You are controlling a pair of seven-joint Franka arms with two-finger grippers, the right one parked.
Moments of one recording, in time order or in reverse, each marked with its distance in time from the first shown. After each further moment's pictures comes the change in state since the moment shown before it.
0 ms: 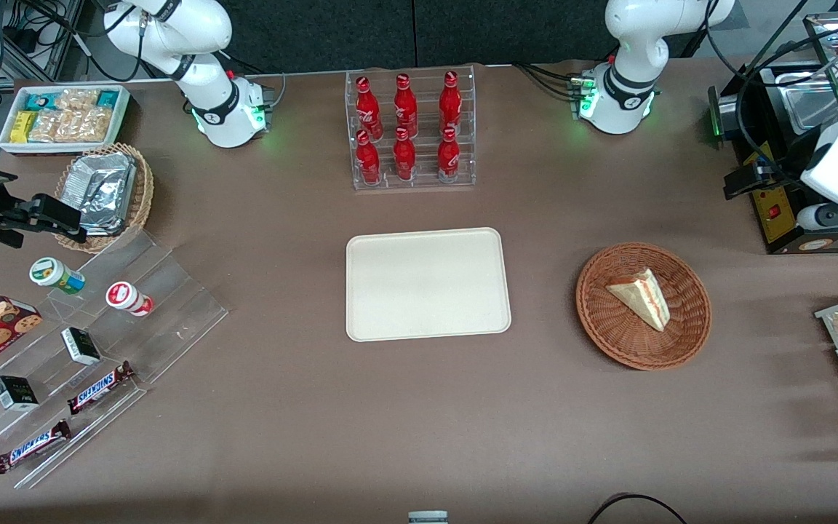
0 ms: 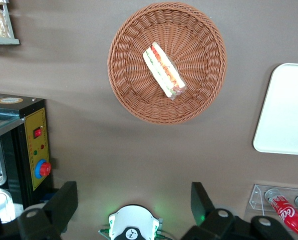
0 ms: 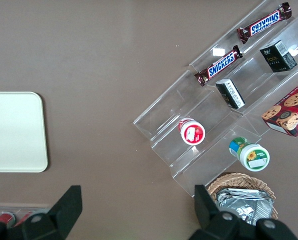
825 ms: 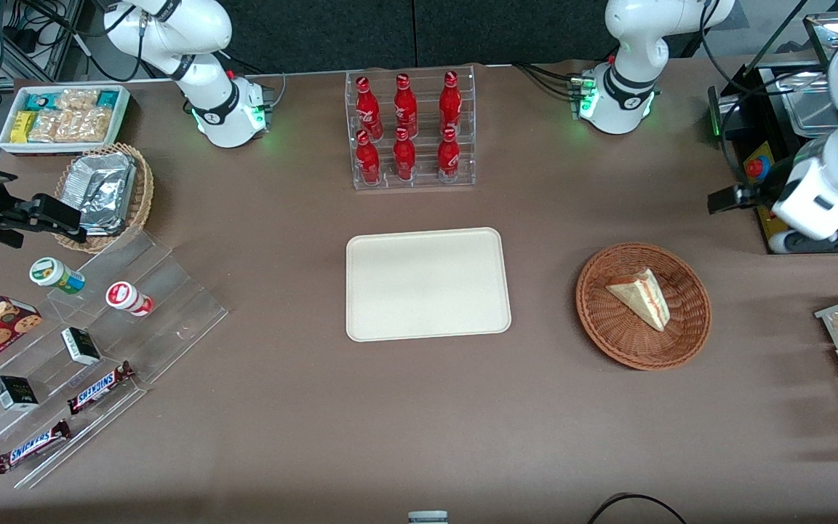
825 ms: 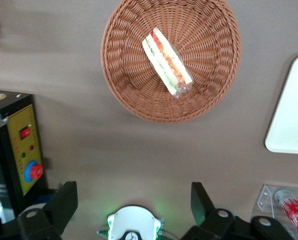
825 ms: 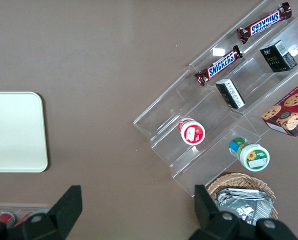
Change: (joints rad) arm 0.000 0.055 0.005 -0.137 0.000 0.116 0.003
